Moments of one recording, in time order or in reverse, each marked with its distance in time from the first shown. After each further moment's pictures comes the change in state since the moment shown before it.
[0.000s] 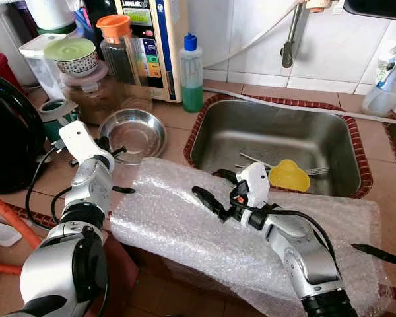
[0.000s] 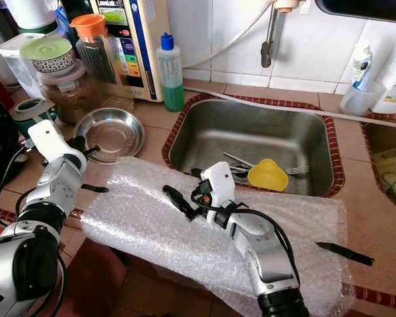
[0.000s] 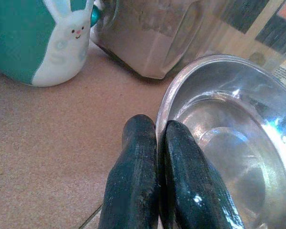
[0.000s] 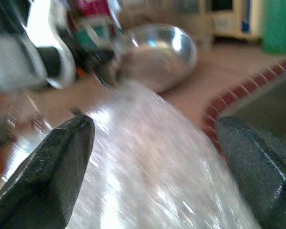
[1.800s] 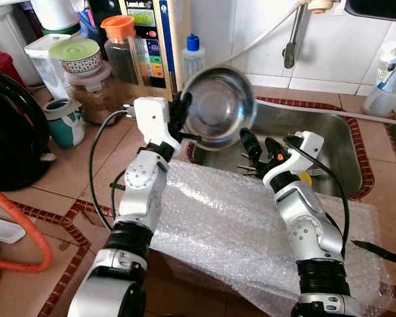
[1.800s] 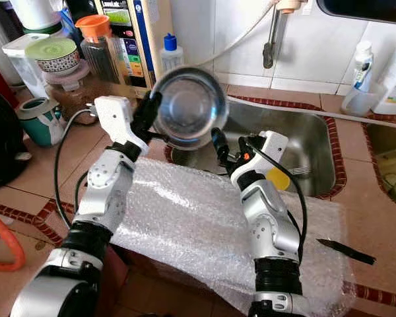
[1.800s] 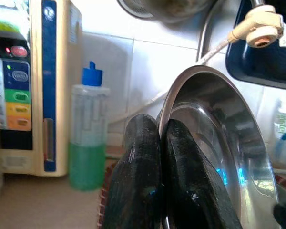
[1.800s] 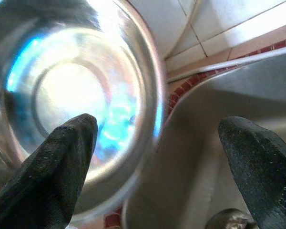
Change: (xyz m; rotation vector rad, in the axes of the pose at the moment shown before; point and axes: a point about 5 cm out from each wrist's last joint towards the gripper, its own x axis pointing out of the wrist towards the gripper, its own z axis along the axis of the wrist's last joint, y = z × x) left arm -0.073 -0.135 -0.005 0.161 -0.372 -0.811; right arm -0.002 -0.067 0.039 0.320 -0.296 -0.502
